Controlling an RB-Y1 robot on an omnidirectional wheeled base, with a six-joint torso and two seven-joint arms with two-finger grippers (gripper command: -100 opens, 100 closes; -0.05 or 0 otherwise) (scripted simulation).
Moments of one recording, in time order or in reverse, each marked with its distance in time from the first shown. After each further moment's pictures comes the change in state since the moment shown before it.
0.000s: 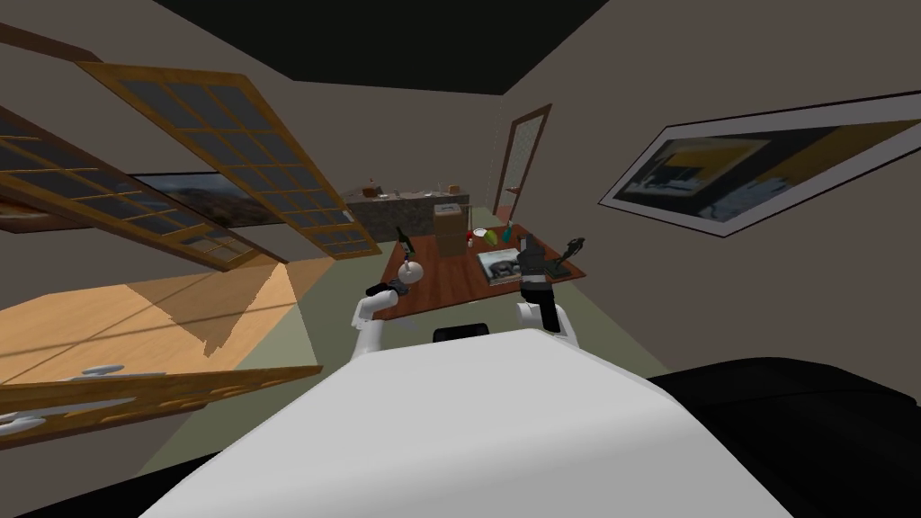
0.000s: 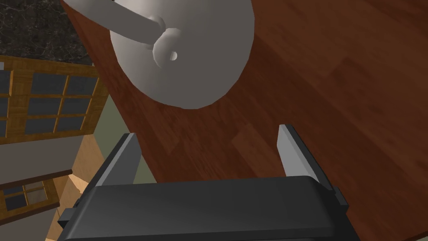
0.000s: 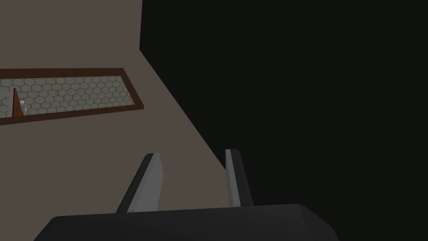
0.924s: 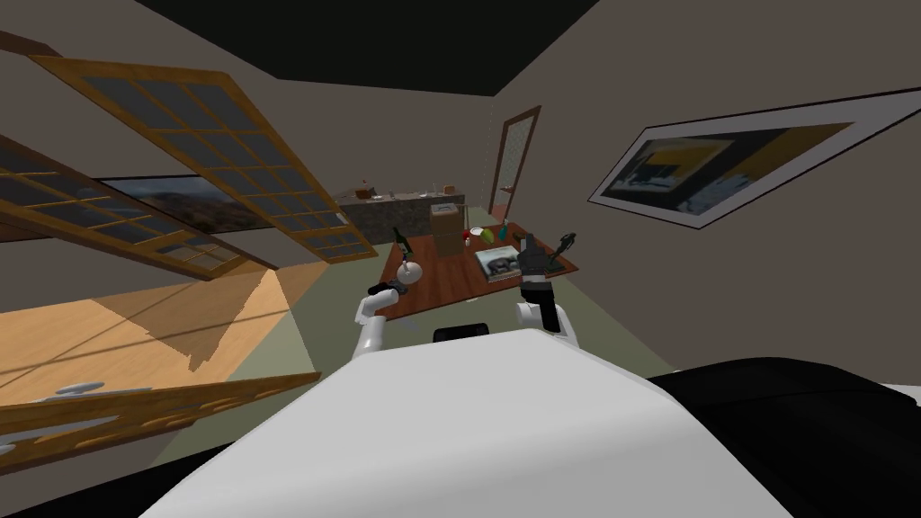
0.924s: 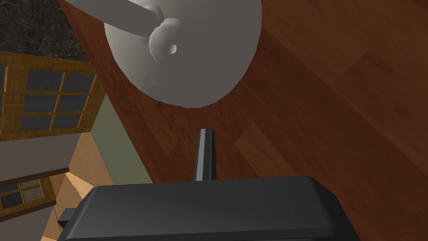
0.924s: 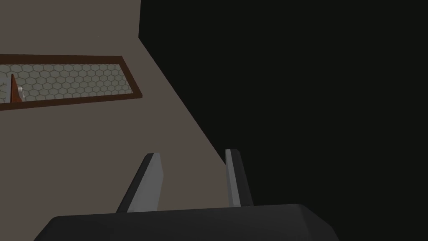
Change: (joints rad) left arm -0.068 0.001 0.046 0.147 -0.024 -0.072 0.020; right arm 0.000 0.000 0.000 0.000 0.000 0.000 0.000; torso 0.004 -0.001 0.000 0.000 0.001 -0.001
